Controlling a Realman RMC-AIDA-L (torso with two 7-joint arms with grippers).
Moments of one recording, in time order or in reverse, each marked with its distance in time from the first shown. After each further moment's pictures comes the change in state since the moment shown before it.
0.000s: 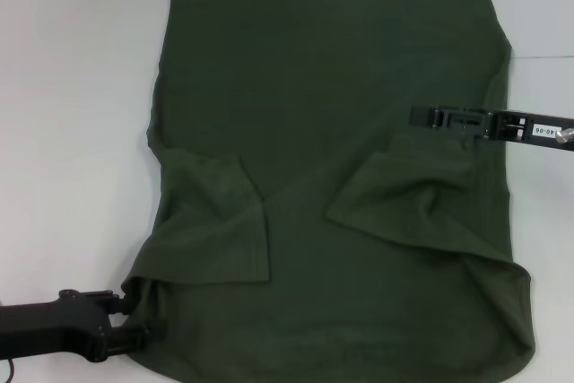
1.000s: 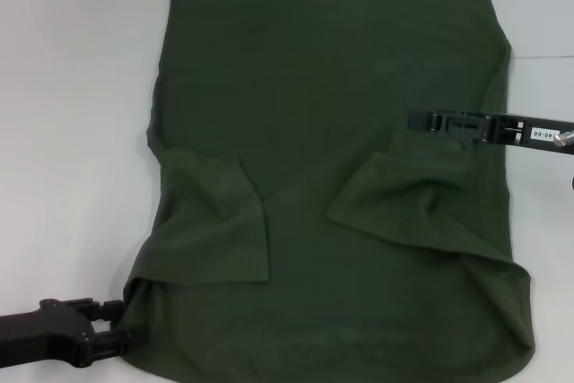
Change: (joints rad) left arm 0.038 0.001 -0.004 -0.001 -0.008 -0.052 -0.002; right arm -0.003 0.002 -0.006 0.000 -0.002 0.000 0.002
